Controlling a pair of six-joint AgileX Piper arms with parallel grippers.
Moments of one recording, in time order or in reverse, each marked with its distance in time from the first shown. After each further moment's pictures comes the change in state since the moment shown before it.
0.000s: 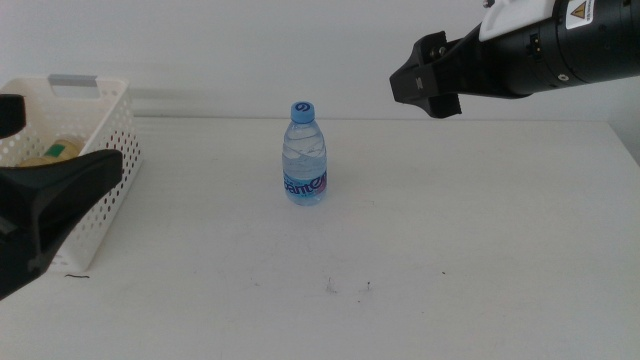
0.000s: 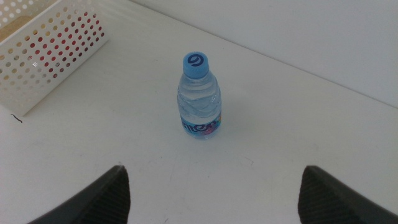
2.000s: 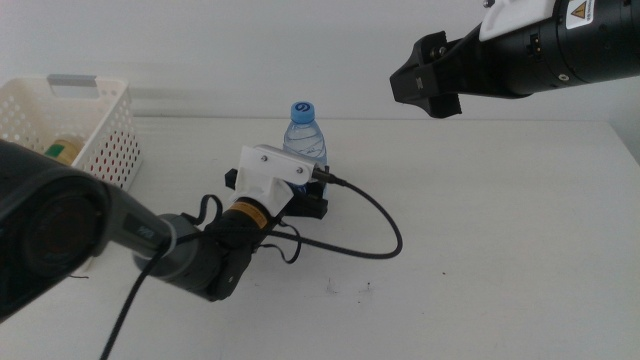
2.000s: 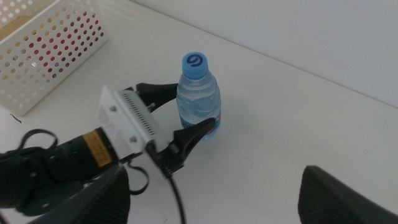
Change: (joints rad) left arm 0.000 1.604 -0.158 0.055 -1.567 -0.231; right arm 0.000 0.000 0.000 0.000 0.000 0.000
